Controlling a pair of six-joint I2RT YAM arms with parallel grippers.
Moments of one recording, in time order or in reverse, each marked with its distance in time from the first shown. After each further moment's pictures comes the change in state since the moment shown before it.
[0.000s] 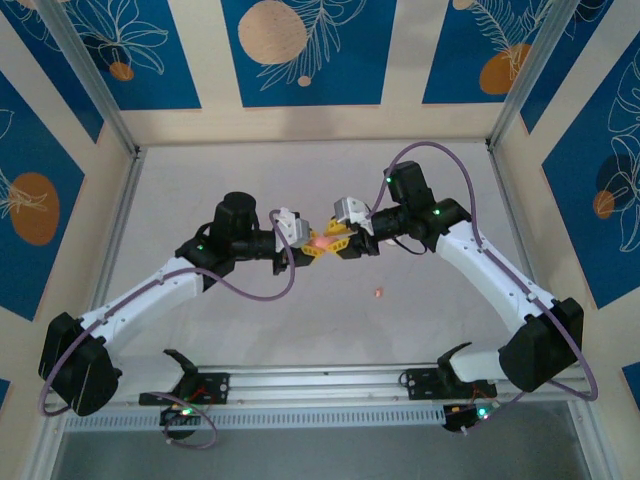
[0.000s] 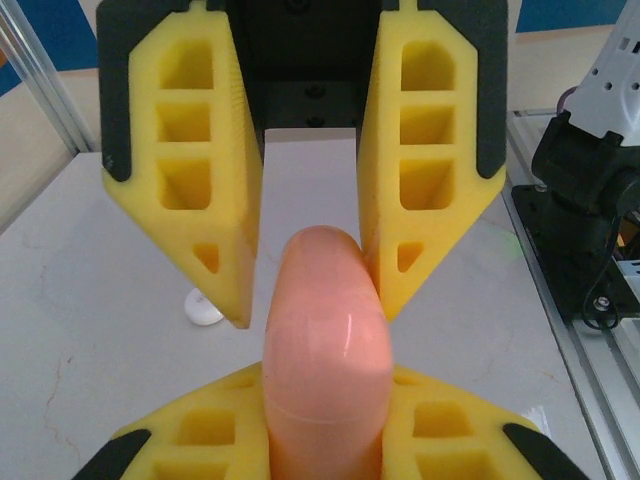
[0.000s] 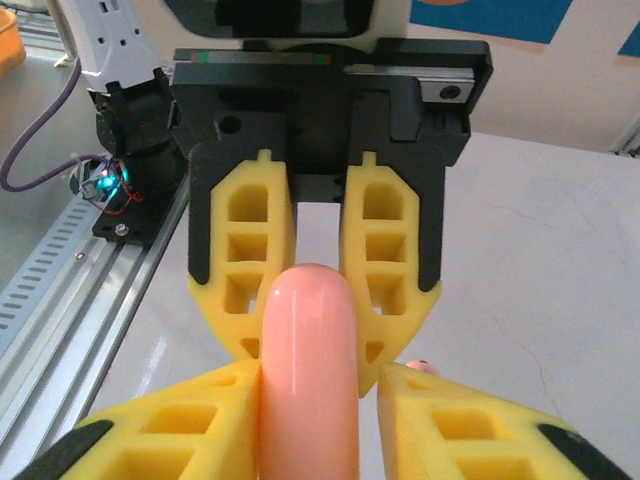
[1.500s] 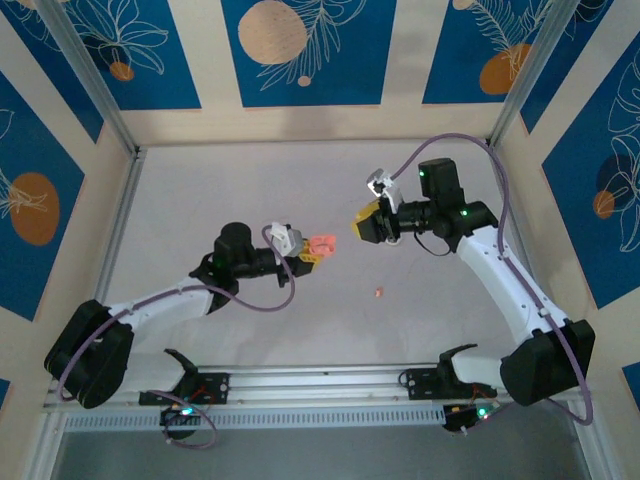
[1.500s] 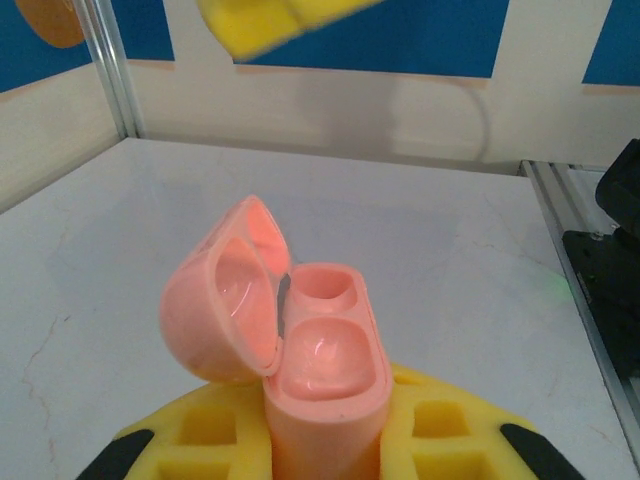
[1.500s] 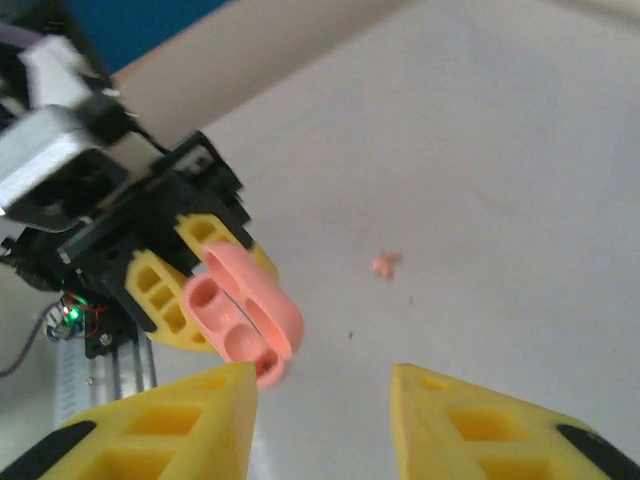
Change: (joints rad) left arm 0.005 0.047 -0.346 0.610 -0.089 -0.285; right arm -0.179 -0.070 -0.039 -0.048 0.173 0.663
